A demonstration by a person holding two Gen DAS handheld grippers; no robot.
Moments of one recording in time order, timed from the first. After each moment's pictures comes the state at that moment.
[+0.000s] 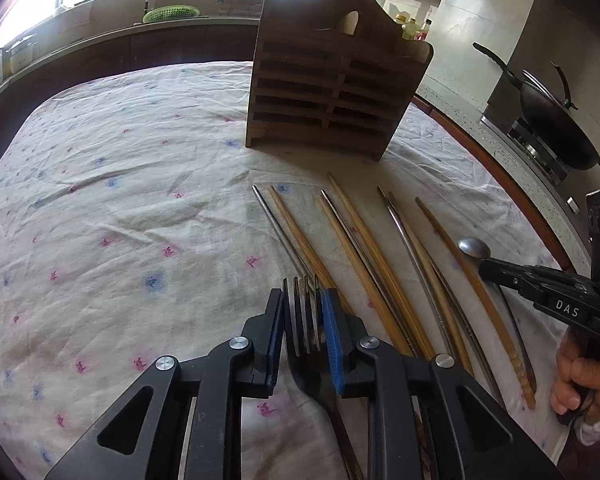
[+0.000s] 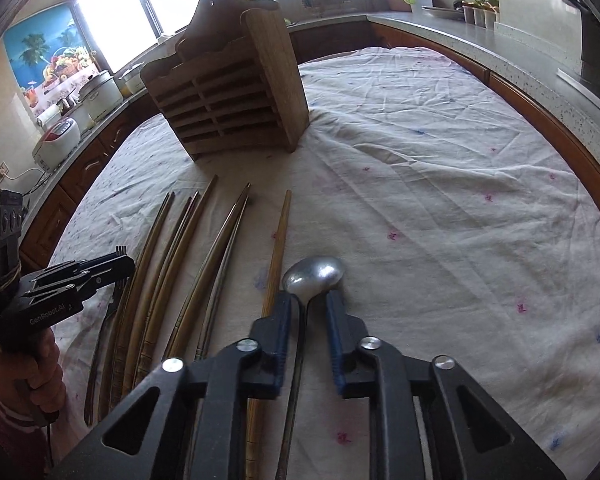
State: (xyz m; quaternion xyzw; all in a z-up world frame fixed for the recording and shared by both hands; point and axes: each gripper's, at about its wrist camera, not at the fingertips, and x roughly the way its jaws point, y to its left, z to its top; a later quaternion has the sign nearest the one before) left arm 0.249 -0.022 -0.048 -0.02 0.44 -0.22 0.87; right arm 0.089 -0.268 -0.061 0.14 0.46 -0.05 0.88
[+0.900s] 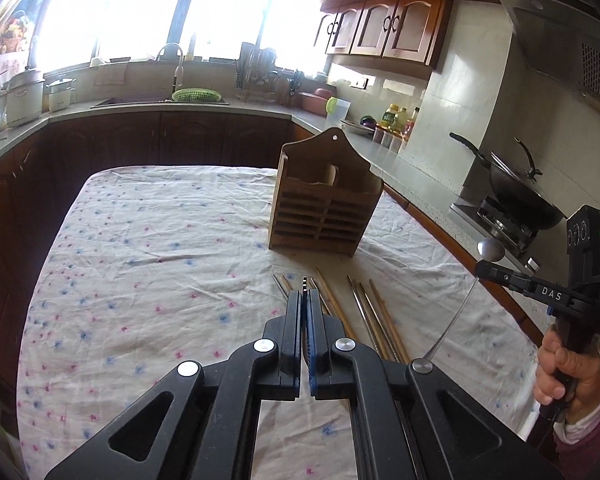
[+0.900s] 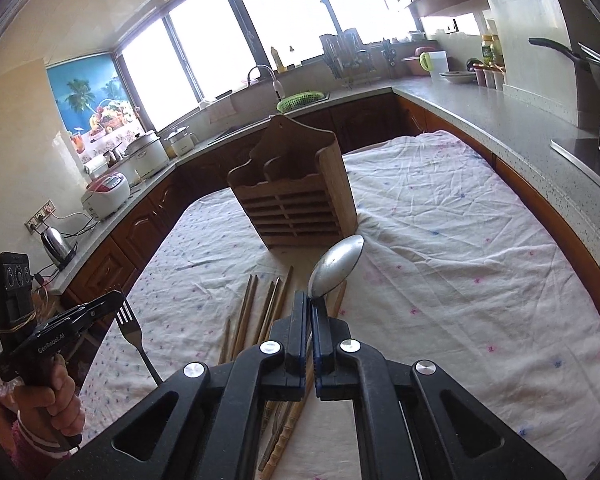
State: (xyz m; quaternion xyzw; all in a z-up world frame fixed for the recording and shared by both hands) left arm 0.110 0.054 0.069 -0.07 0.30 -0.21 0.93; right arm 0.053 -0.249 0.043 0.15 0.33 0.00 0.93
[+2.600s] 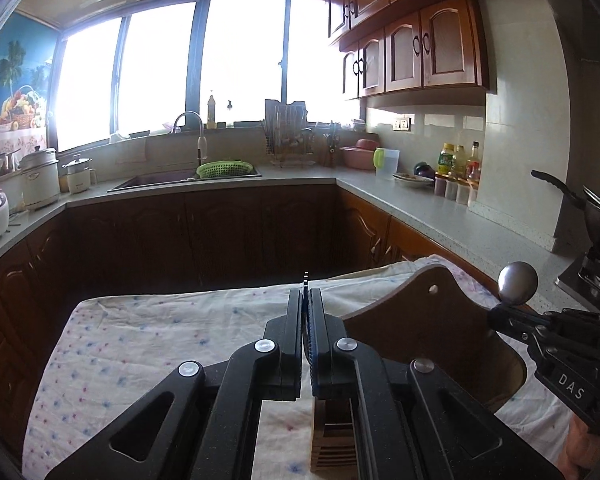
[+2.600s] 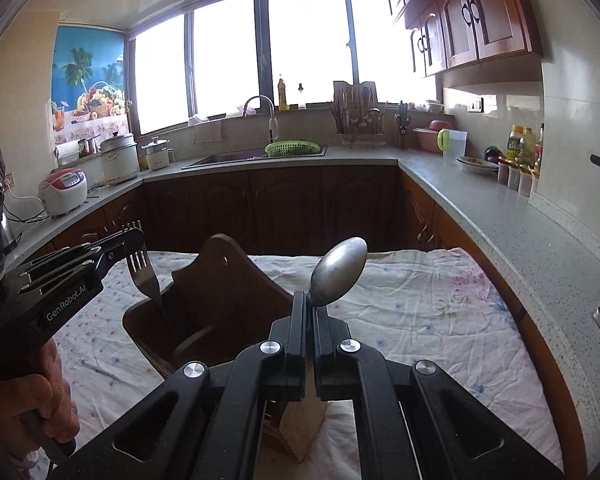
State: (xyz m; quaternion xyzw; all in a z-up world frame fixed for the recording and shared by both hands) left arm 0.375 -0.105 0.027 0.01 0.20 -0.11 0.97; right arm 0.251 -0.267 0.039 0.02 0.28 -0.04 0.96
